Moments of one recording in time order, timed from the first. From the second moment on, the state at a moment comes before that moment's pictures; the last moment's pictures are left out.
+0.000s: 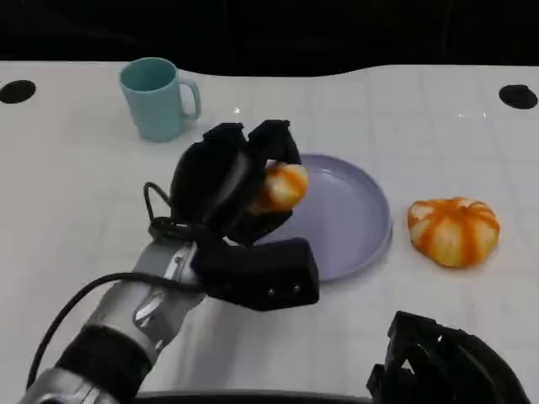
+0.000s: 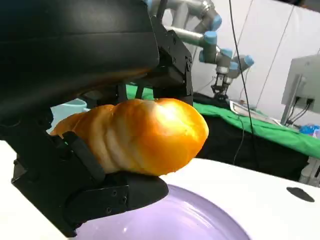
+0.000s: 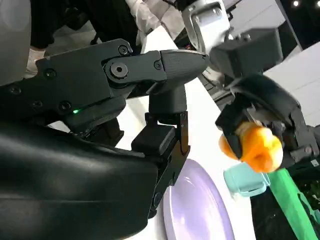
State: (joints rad) left arm -0.64 0.09 -0.45 0.69 0.73 -0.23 0.44; right arm 0.20 -0.06 0.04 -0.05 0.47 0.21 0.64
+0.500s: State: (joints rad) left arm -0.84 -0.01 -0.52 1.01 0.72 -0.25 0.38; right arm 0.21 -0.06 0.06 -0.06 0.47 0.21 0.64
